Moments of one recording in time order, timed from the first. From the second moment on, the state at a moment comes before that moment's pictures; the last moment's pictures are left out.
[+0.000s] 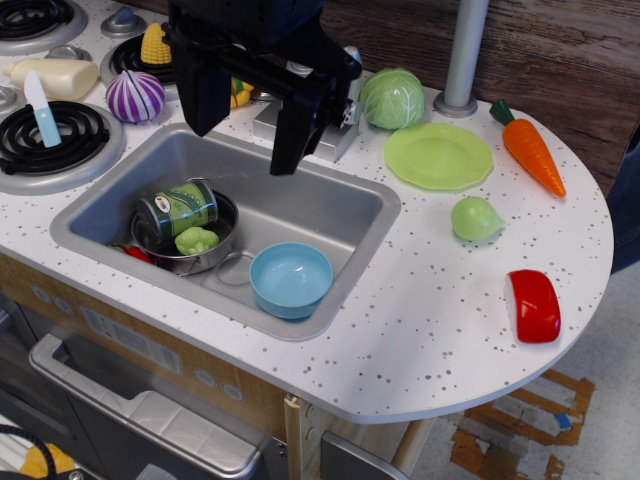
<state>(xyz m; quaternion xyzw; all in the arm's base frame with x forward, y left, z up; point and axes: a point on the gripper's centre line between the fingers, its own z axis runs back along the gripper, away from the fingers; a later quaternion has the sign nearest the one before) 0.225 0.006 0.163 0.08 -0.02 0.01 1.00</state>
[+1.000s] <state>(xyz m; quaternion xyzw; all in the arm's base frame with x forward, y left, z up) 0.327 -0.023 0.103 0.11 -0.01 -0.17 0.98</state>
